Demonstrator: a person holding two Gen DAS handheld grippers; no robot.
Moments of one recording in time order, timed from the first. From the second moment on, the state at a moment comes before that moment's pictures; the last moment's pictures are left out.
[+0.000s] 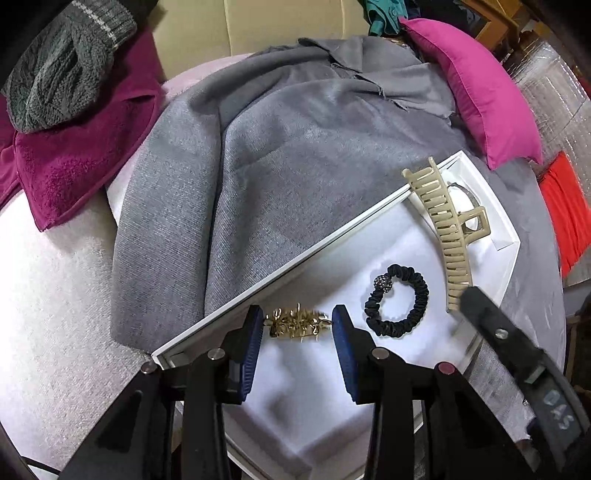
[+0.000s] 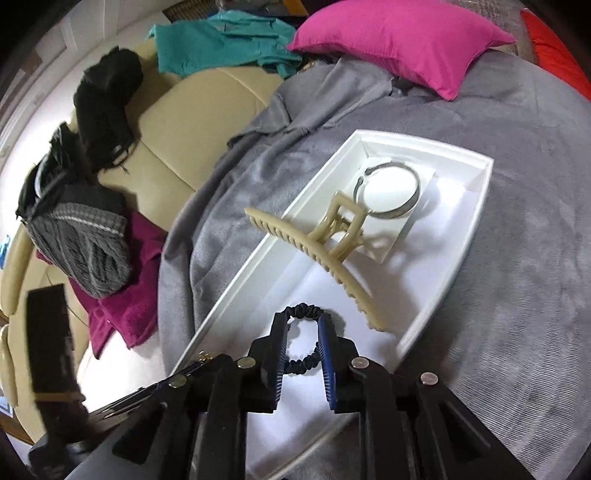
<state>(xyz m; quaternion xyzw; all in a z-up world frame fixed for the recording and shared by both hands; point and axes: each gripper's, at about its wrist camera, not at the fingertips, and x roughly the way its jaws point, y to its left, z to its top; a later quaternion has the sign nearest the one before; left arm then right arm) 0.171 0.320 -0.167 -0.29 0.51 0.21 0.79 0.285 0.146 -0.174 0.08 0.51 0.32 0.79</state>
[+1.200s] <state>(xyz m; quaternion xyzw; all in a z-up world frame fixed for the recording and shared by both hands) 0.184 0.012 -0.125 0.04 0.45 -0.12 0.89 0.229 -0.270 -0.165 0.24 0.49 0.10 0.83</state>
